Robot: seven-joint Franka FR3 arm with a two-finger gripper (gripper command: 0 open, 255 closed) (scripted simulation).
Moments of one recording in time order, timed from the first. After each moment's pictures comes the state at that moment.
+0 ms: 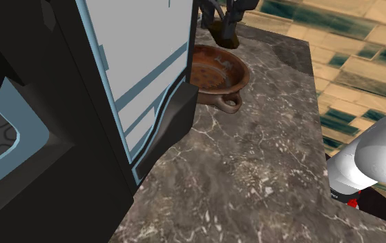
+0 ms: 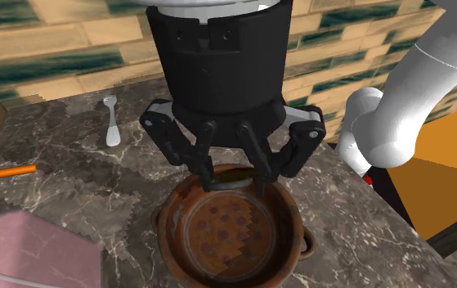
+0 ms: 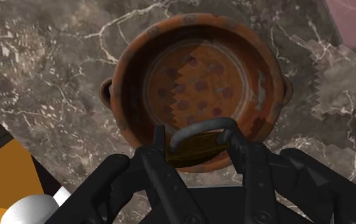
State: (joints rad) arm -0.03 -0.20 0.65 -1.59 0.19 1.40 2.28
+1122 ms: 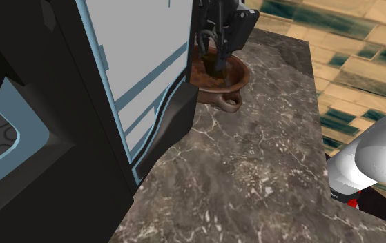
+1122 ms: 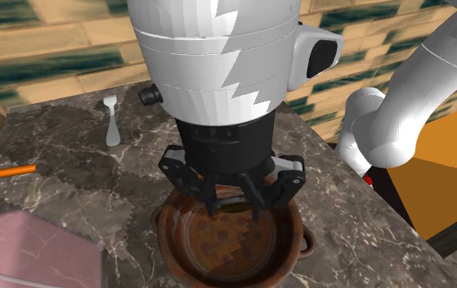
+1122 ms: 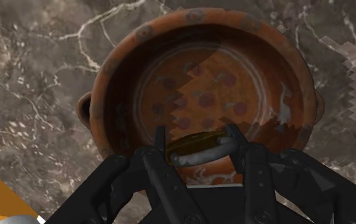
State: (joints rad) arm -0.02 -0.26 0.65 -1.79 0.23 1.54 2.24
